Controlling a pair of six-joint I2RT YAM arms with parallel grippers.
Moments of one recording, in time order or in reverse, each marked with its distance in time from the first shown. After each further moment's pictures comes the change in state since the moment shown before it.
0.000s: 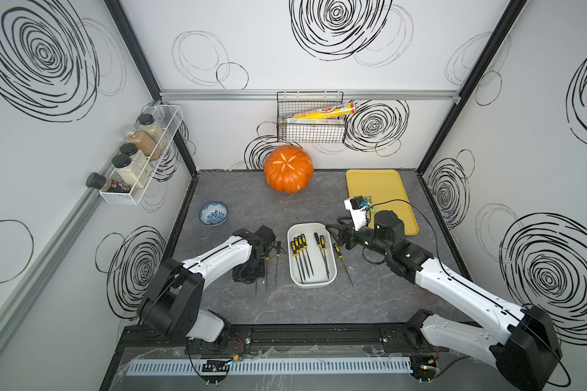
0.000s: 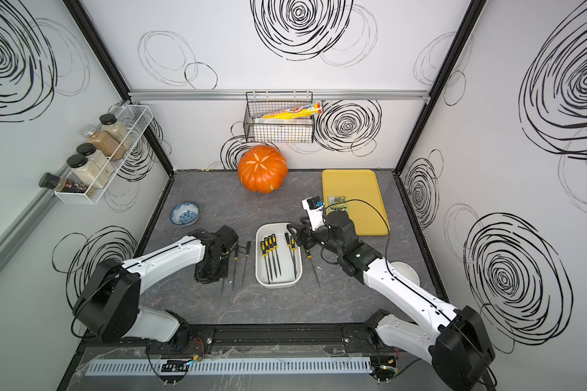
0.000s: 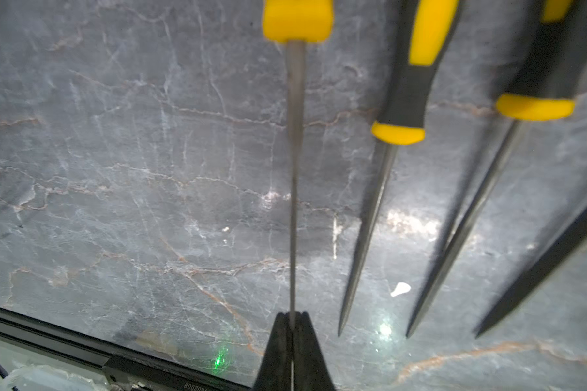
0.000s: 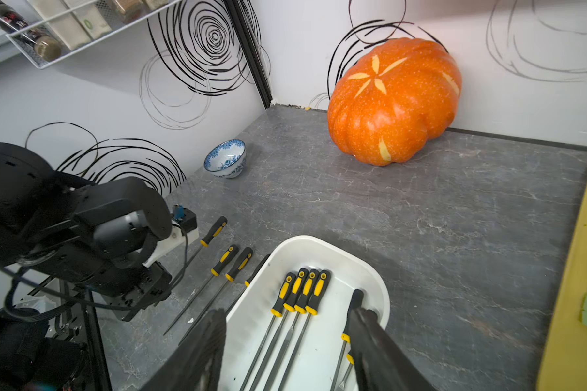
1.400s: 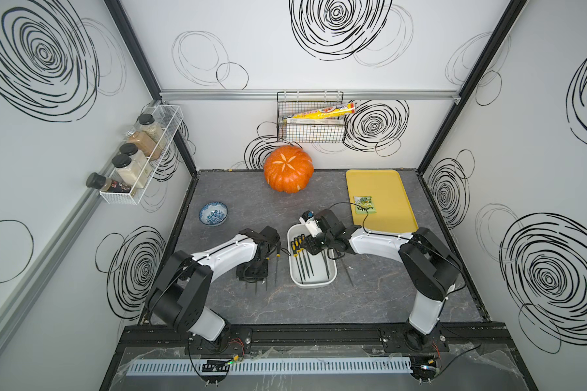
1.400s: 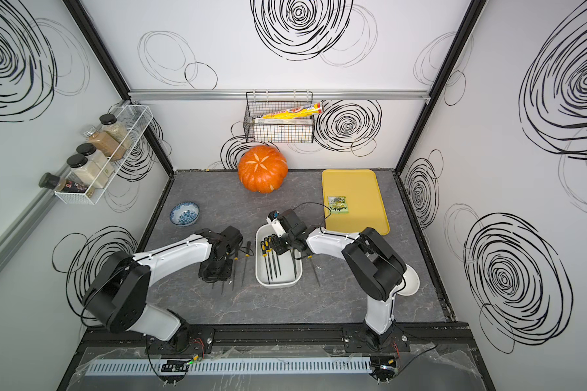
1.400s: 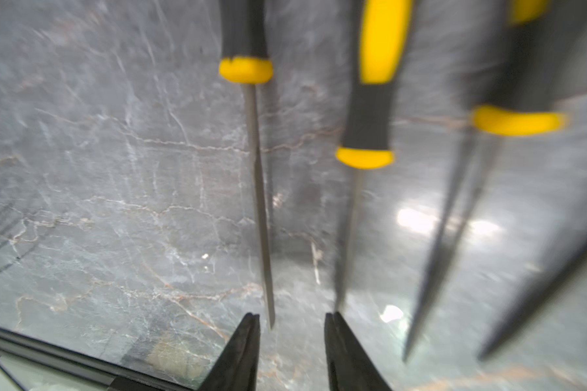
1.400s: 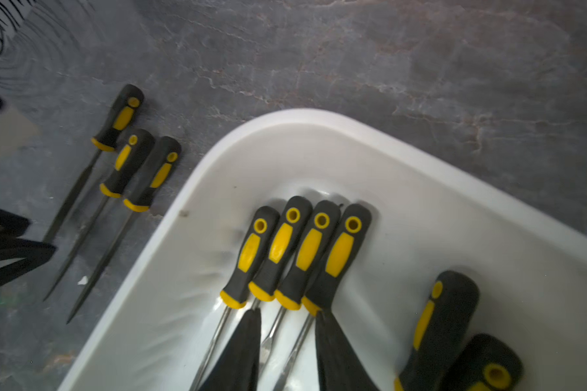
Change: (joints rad) left arm -0.040 -0.011 0.003 0.050 -0.014 0.037; right arm 0.113 0.782 0.347 -0.151 0.028 -0.056
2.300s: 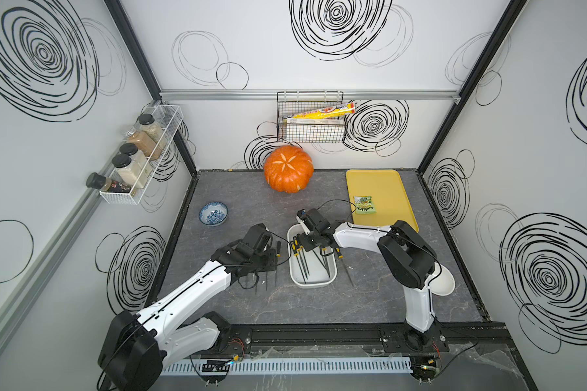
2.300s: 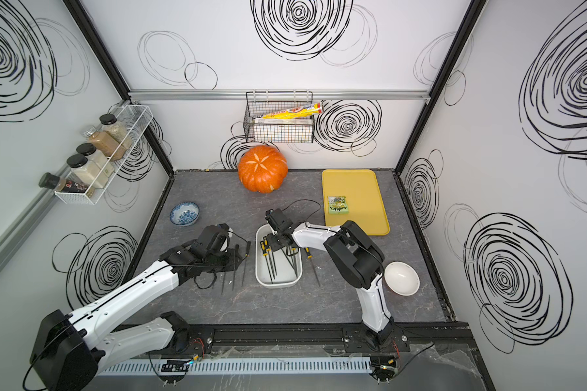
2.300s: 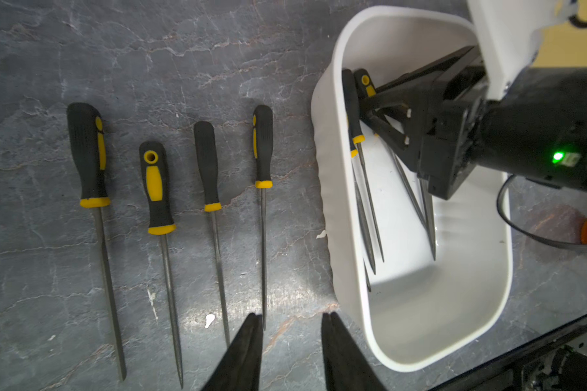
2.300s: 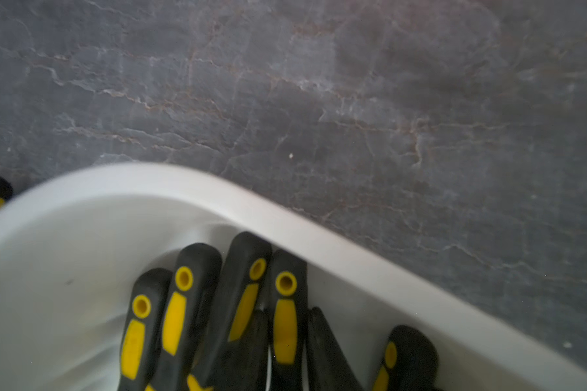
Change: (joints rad) left arm -0.045 -0.400 -0.123 0.351 0.225 -0.016; right arm 0.040 0.168 0.192 -0.148 0.265 0.057
